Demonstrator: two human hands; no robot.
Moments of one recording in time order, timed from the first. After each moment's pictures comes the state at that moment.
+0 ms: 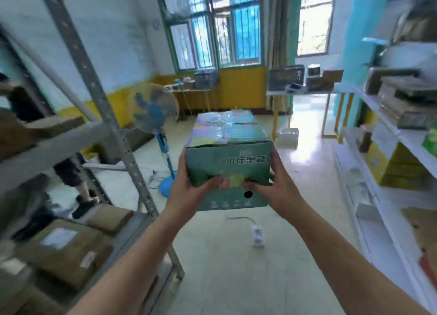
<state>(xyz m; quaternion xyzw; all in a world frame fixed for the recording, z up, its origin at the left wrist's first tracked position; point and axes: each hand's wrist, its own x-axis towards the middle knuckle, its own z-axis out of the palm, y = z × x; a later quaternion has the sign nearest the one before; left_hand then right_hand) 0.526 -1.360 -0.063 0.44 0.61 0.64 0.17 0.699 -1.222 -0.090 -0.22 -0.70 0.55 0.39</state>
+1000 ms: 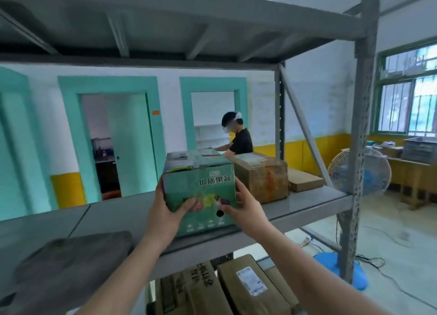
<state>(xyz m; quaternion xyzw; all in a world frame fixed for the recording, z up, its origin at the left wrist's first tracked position) 0.179 -1.805 0.054 0.13 0.77 0.57 -0.26 0.164 -1.585 0.039 0.14 -0.79 0.58 0.16</state>
